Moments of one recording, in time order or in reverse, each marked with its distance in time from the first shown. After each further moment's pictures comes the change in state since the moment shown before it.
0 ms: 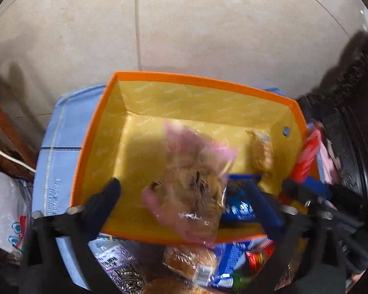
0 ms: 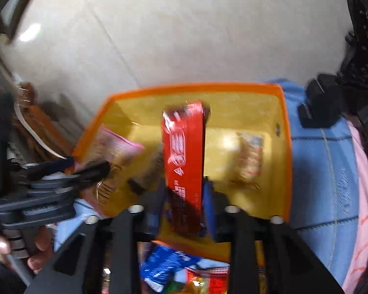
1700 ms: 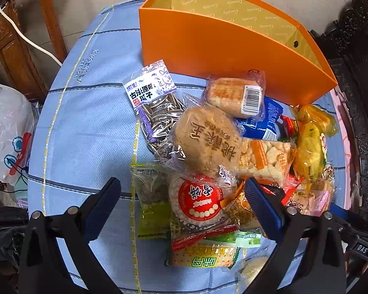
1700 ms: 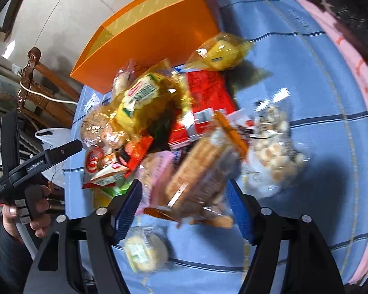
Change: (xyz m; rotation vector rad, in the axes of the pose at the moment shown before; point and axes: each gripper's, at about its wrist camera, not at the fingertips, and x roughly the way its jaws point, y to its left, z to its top) left arm -0.043 0.056 -0.204 -0.078 0.192 0.010; right arm -0.066 -0.032 -0.239 0.205 0.226 0.087
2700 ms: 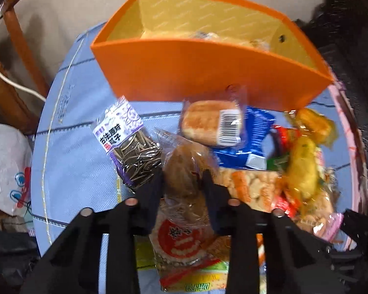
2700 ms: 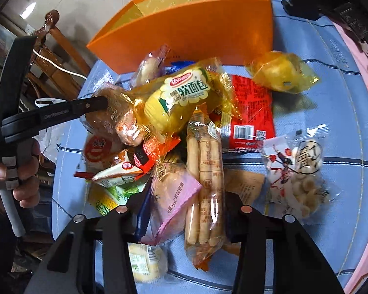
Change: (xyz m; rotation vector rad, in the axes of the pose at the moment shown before) left arm 0.010 -0.039 0.034 0.146 -0.044 0.020; right arm 0.016 0.035 0.006 -0.200 0.015 -0.032
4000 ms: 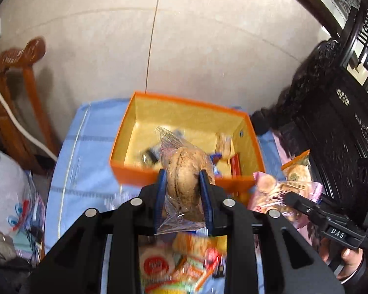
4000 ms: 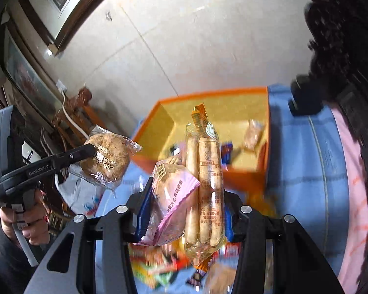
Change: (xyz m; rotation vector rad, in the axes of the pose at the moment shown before) left arm -0.148 -0.001 0.088 -0.083 -0.320 -0.128; right arm -0.110 0.006 0.122 -0.048 -0.374 0.115
